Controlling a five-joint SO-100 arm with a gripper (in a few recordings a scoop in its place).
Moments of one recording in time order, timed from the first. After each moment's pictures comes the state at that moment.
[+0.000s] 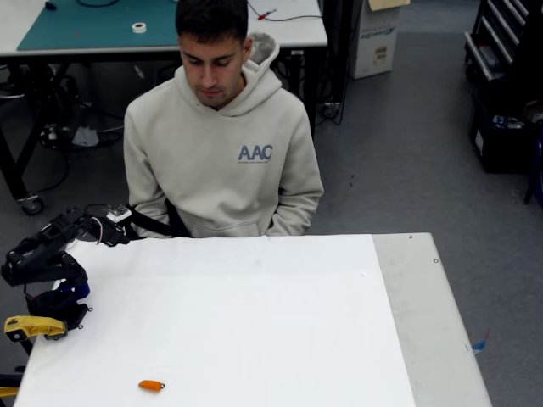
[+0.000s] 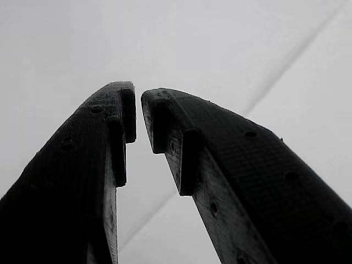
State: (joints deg) arm -0.4 153.8 141.8 66.1 5.0
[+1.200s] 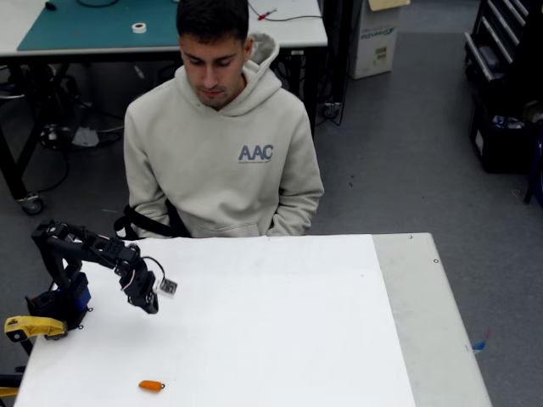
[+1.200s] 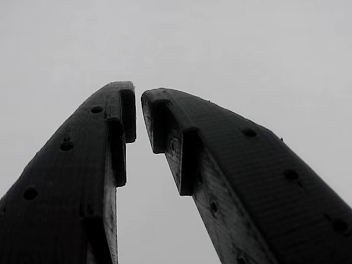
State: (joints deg) arm 59.7 103.8 115.1 66.0 -3.1
